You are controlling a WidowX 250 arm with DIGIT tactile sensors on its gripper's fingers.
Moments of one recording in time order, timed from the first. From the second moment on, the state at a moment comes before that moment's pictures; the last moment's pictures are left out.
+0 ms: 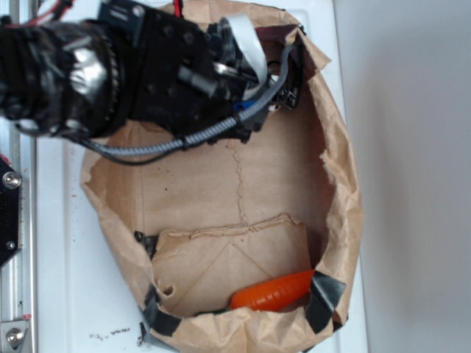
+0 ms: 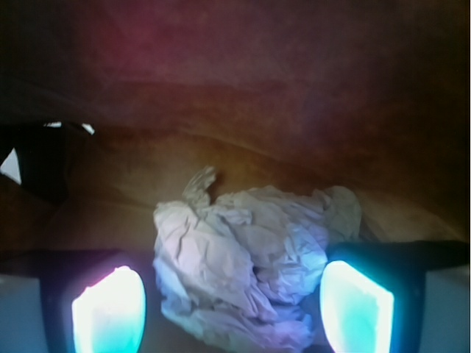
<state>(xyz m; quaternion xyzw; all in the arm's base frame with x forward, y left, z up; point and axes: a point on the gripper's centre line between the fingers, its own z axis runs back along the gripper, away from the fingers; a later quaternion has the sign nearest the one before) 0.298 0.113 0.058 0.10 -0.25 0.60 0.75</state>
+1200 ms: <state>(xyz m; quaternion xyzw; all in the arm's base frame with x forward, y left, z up) 0.299 0.108 0.033 0.15 -0.26 0.56 0.77</state>
